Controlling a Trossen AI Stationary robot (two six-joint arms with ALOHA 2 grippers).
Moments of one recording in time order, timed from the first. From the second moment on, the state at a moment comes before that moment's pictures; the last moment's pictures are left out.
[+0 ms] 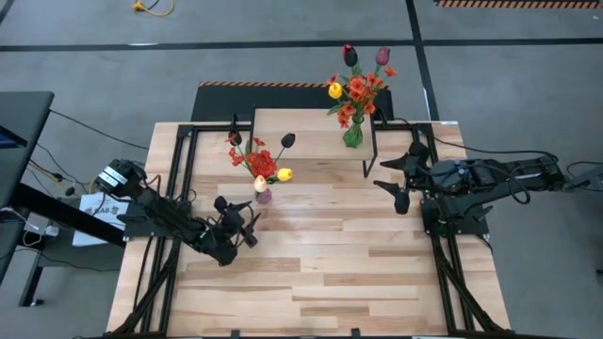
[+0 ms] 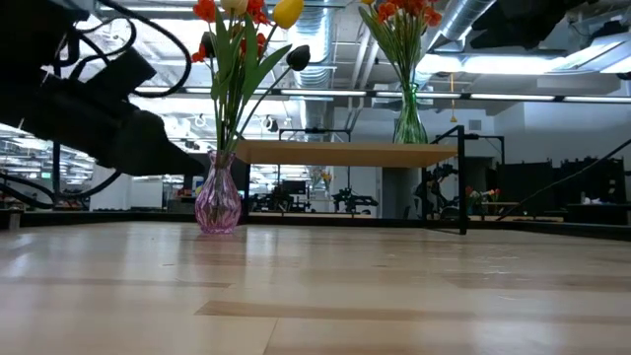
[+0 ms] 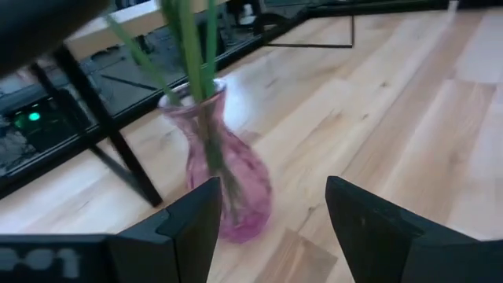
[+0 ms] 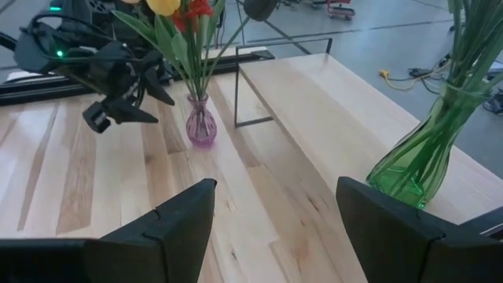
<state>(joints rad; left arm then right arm) -0.54 1.55 0.36 0.38 -1.21 -0.60 0.19 0.65 0.76 -0.55 0.50 0.15</state>
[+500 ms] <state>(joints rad) -0.52 1.48 0.05 1.06 -1.06 -0.32 0.19 0.68 0.76 -0.55 0.50 0.15</state>
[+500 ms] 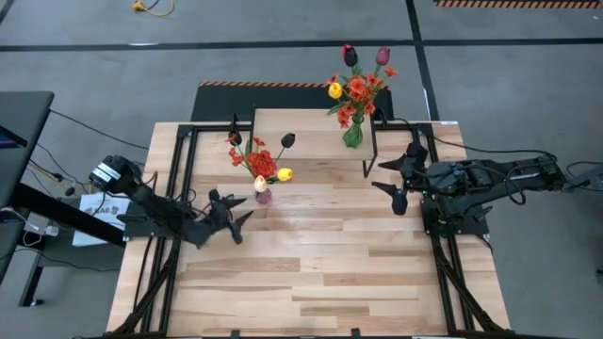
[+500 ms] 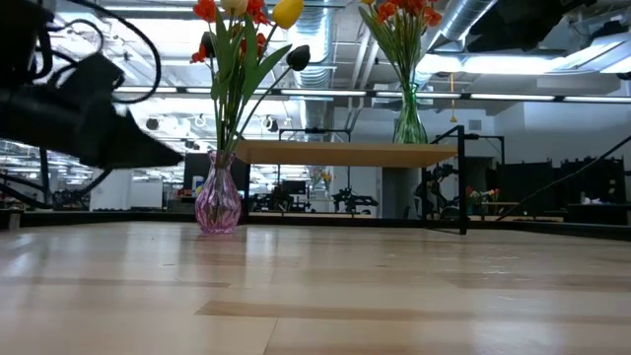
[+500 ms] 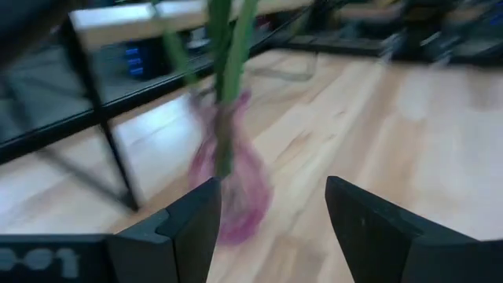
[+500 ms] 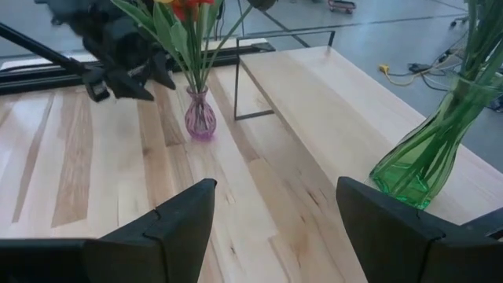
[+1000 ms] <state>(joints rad) -0.27 1.45 0.07 1.08 -0.81 -0.14 0.19 0.68 0.76 -0.55 0.50 0.16</state>
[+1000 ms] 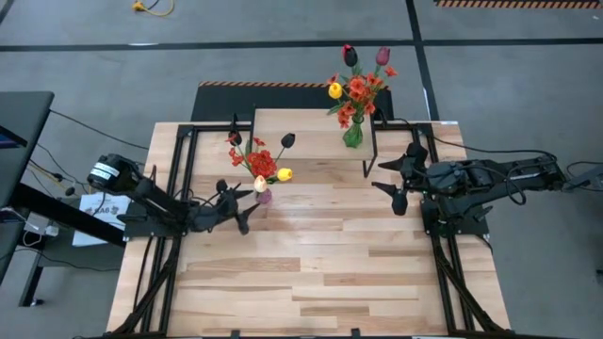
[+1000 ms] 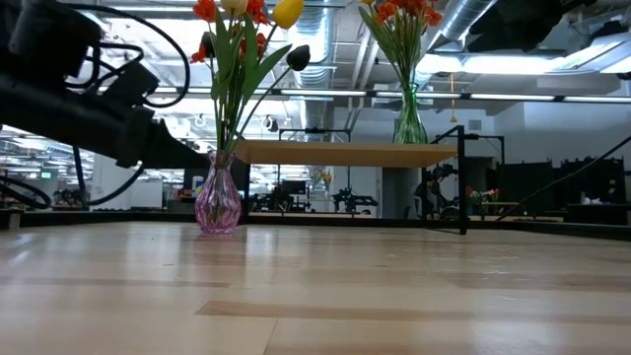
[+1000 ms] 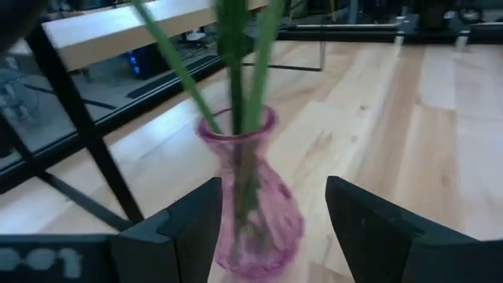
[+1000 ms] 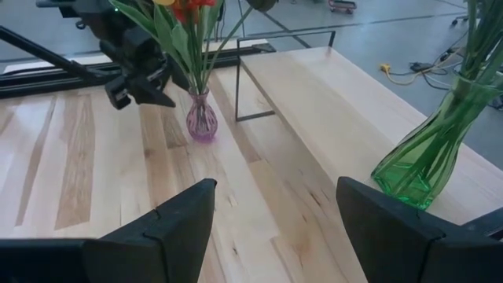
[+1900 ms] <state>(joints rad) -0.05 1.45 0.07 1.12 -0.54 -0.14 0.19 0.68 0.76 -0.55 0.50 0.16</state>
